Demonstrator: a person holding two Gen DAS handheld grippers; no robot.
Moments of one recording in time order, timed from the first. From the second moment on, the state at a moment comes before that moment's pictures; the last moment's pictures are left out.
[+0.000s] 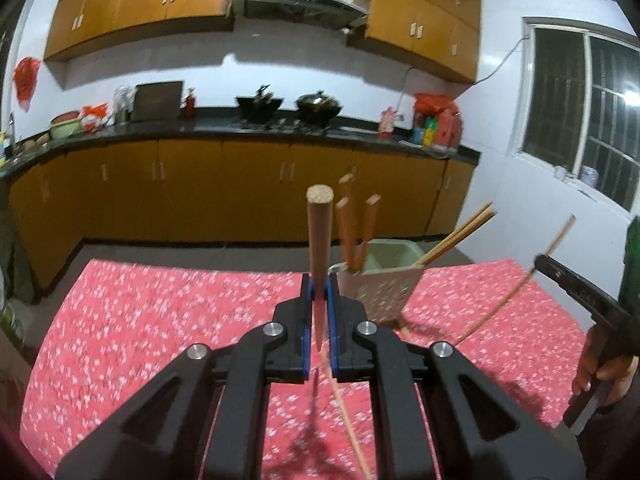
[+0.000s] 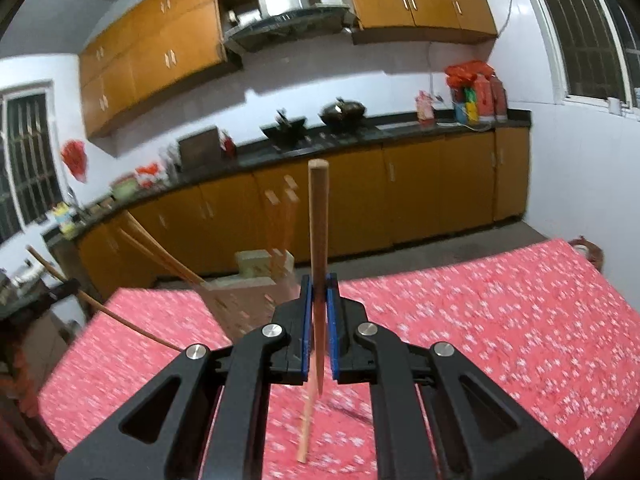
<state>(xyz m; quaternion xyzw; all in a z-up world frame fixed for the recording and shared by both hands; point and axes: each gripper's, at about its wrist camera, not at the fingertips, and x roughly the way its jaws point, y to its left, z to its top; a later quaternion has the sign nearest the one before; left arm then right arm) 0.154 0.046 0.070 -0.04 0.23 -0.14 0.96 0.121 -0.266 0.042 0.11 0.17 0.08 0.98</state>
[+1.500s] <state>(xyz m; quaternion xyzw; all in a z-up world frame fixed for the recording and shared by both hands) 0.206 0.010 0.081 -0.10 0.19 -0.16 0.96 0.151 -0.235 0.064 0.10 0.09 0.08 0.99</state>
